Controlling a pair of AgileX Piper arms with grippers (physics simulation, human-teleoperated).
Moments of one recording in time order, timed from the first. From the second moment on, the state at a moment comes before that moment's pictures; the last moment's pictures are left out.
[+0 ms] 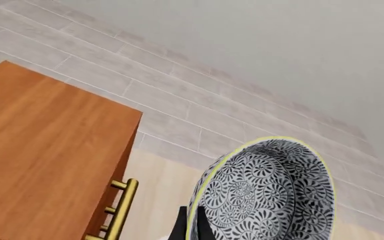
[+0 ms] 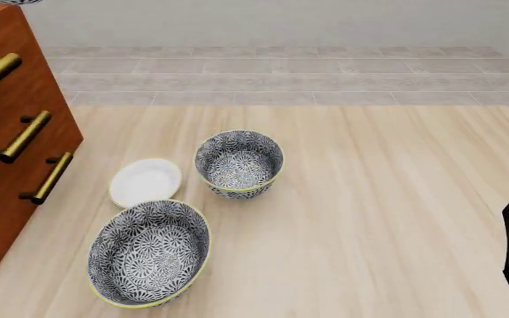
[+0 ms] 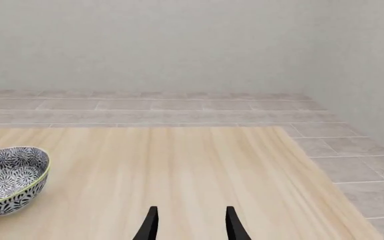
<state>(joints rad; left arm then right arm) 0.06 1.05 -1.30 0.55 -0.37 -0.11 0.00 0.00 0.05 -0.06</state>
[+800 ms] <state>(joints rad) 0.22 1.11 -1.36 0.54 -0.41 -0.12 0.00 0.00 0.05 -0.06</state>
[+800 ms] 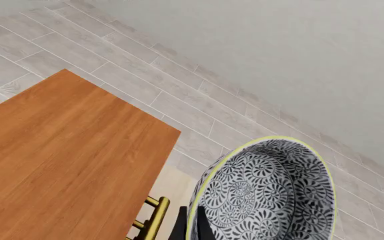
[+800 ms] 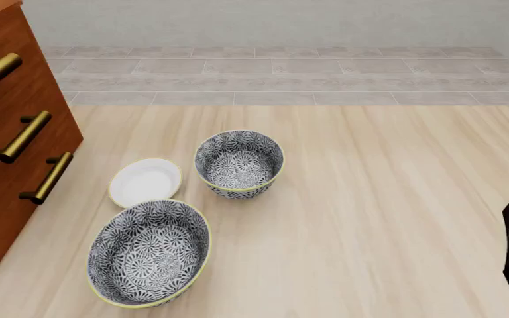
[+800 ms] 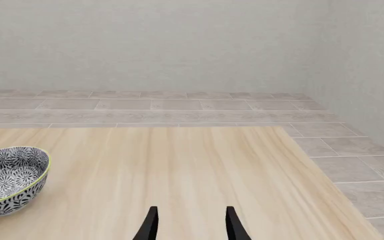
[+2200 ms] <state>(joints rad) 0.49 1.25 -1.44 0.60 -0.50 -0.11 0.00 0.00 0.05 -0.06</state>
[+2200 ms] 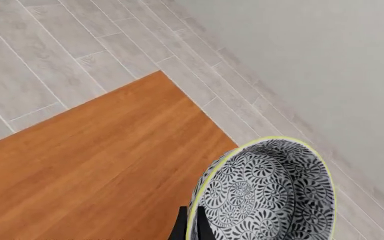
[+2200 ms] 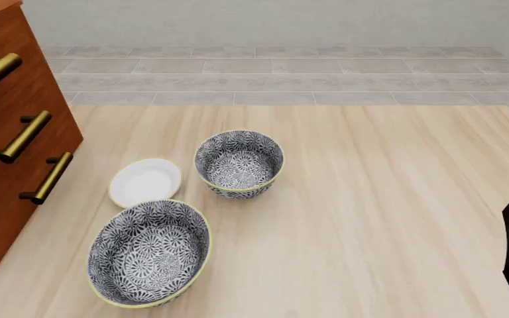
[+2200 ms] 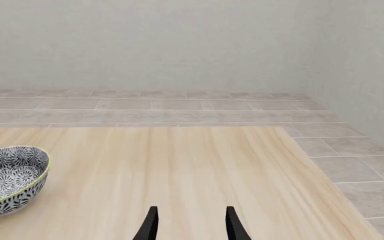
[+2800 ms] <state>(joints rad) 0.53 1.28 -1.46 0.66 -0.53 -0.11 0.00 0.00 0.04 -0.06</state>
